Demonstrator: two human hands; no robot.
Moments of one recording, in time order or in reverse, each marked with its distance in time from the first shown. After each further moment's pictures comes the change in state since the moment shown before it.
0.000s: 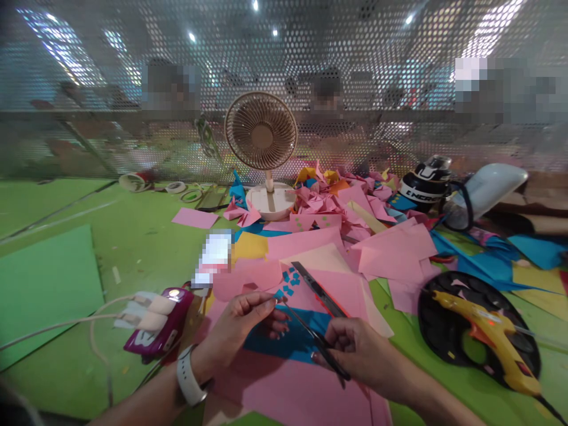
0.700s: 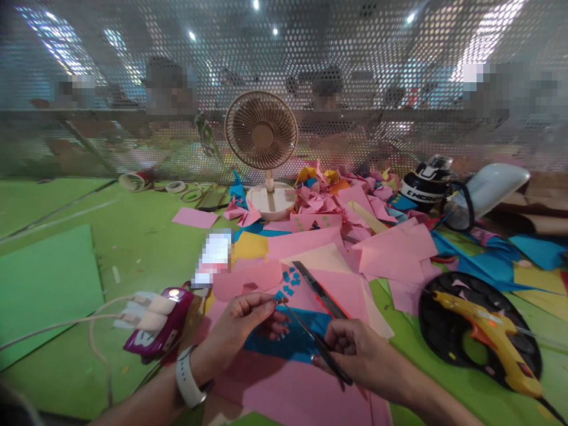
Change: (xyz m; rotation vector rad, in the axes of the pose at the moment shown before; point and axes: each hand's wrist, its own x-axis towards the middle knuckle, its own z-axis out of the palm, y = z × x) left_hand 0.000 -0.002 0.001 0.025 0.004 -0.002; right_hand 0.000 0.000 0.000 -0.032 -0.029 0.000
